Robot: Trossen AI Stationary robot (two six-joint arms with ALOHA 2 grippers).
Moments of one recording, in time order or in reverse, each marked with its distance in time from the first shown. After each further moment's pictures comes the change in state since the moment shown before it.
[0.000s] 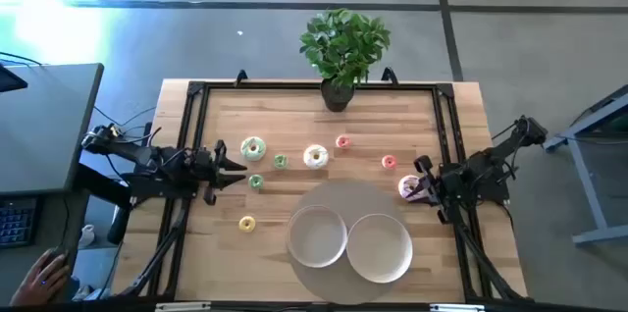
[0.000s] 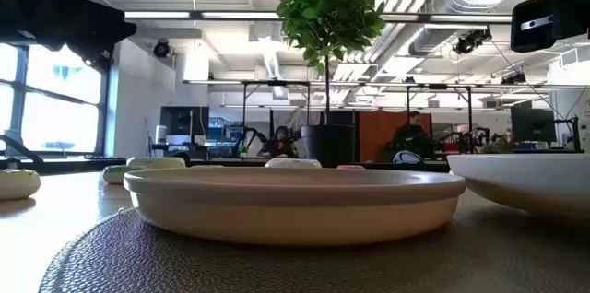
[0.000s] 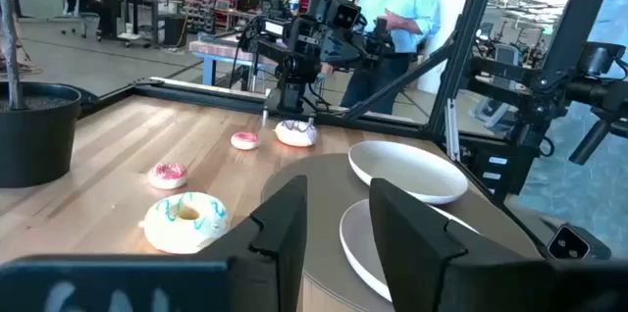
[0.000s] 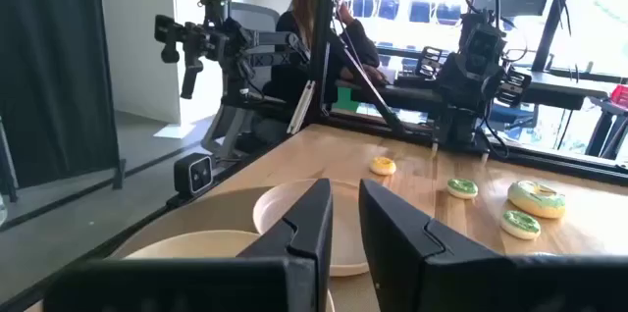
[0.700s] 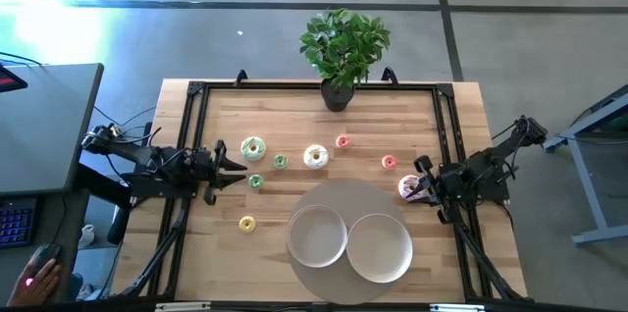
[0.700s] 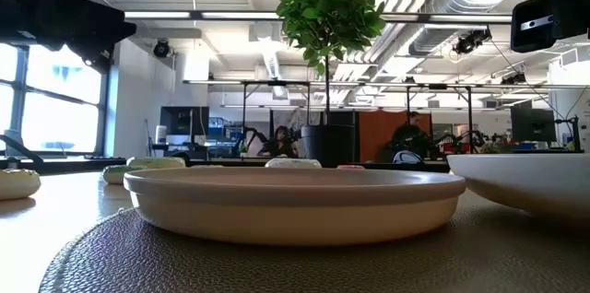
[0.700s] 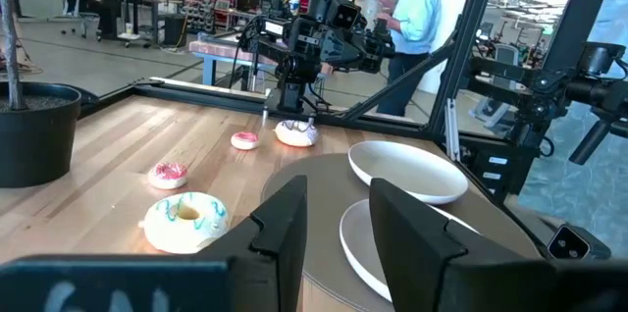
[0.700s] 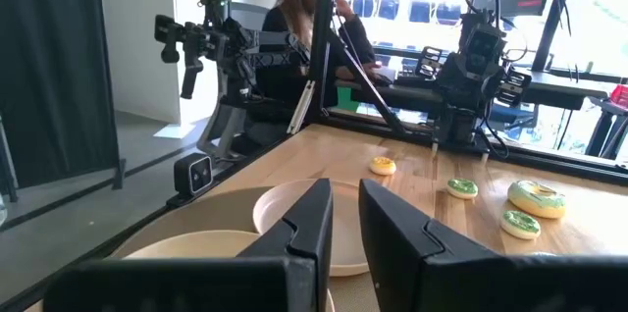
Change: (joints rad) left arm 0.000 0.000 0.000 0.000 0.000 0.000; right arm 0.000 0.000 0.000 0.000 0.000 0.000
